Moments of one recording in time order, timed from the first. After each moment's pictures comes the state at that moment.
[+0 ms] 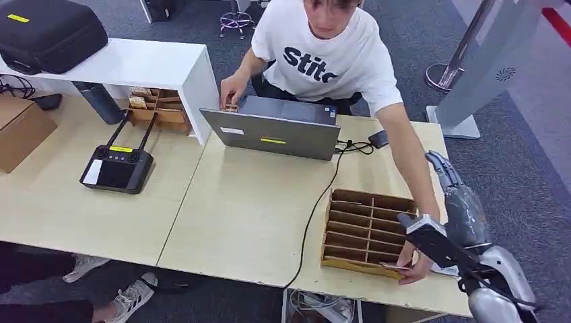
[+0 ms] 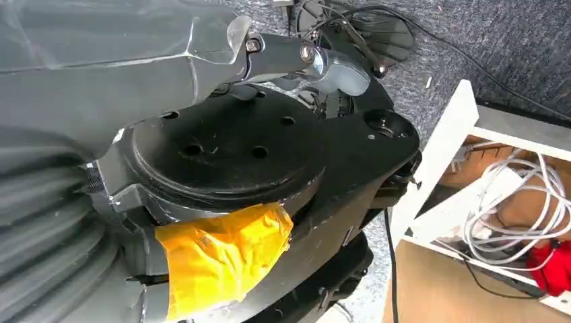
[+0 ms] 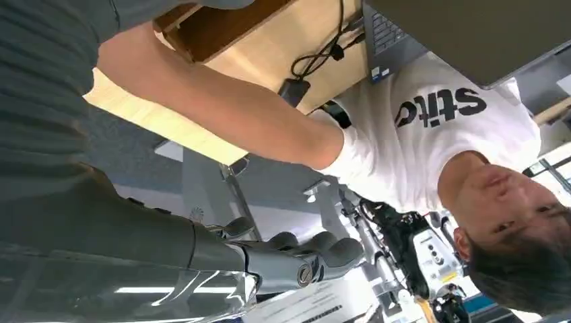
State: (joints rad) left arm 0.01 -0.05 -0.79 0.00 1.31 -0.20 -0.32; right arm -0.11 -0.42 0.26 -1.71 0.59 -0.21 -0.13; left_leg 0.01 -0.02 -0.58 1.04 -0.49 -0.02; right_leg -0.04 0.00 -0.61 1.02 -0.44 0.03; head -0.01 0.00
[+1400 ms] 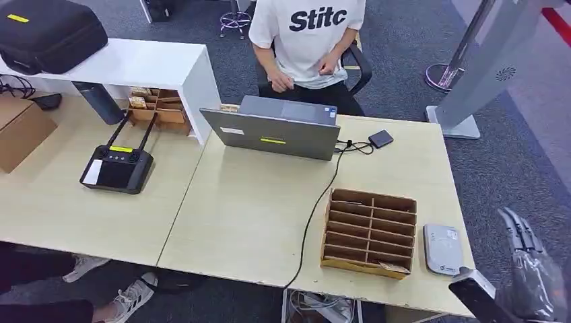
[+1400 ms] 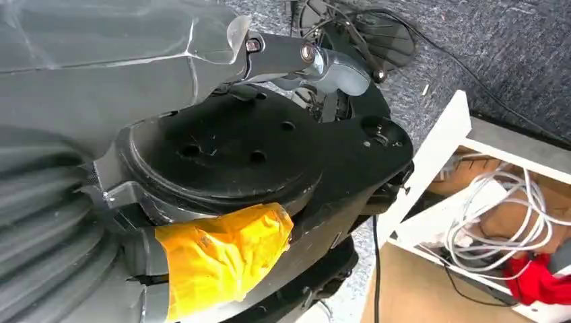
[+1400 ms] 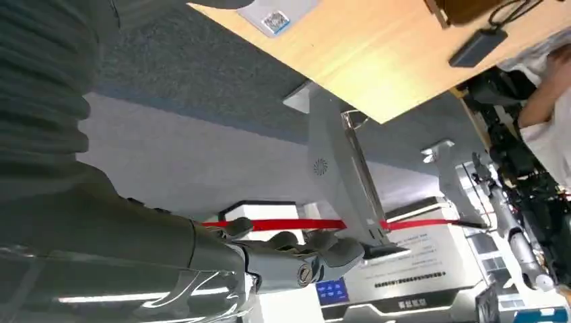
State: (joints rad) left arm 0.01 -0.07 -0.79 0.00 1.39 -0.18 -0.32; right arm 0.36 -0.46 -0.05 -1.93 0.79 -0.31 -0.01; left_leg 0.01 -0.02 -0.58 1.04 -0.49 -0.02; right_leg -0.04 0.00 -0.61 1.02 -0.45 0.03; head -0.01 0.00
